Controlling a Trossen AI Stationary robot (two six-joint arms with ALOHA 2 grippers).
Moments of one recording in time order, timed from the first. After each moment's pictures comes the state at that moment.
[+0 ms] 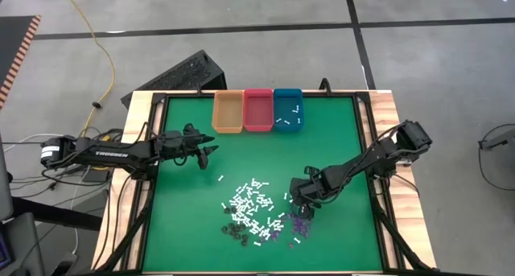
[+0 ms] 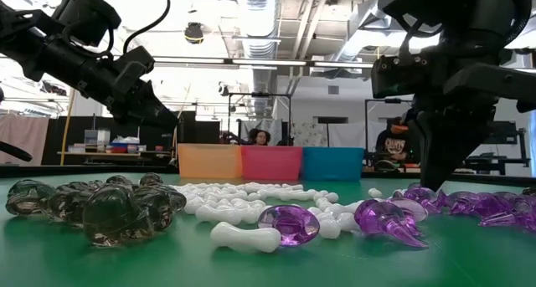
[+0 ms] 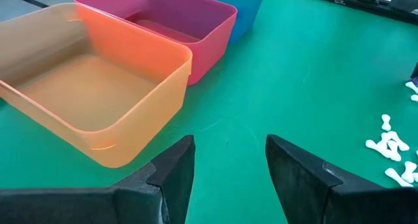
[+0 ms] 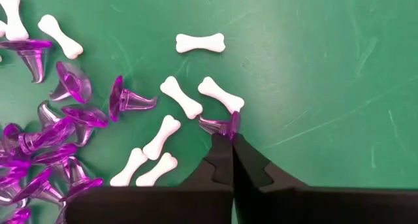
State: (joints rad) left arm 0.24 0.88 0.16 0.39 -0.19 -0.19; right arm 0.37 1.60 0.86 -0.48 0.16 0.57
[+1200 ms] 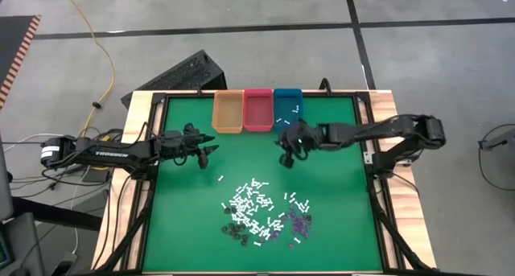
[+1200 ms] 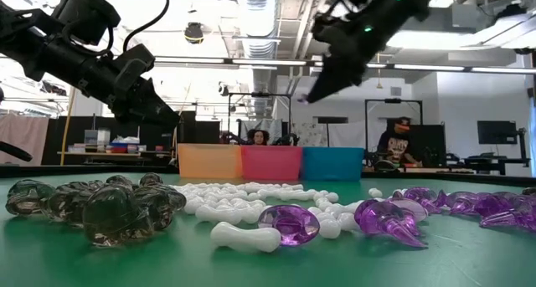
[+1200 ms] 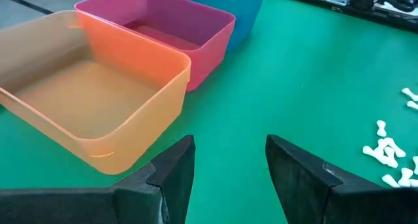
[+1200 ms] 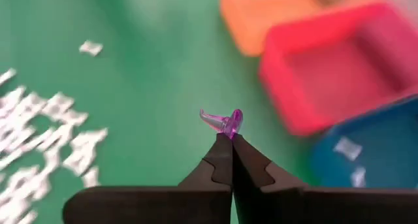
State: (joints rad) left arm 0.24 0.88 0.16 0.41 -0.19 -0.19; right arm -0.12 1.42 0.98 -0.26 0.22 0.13
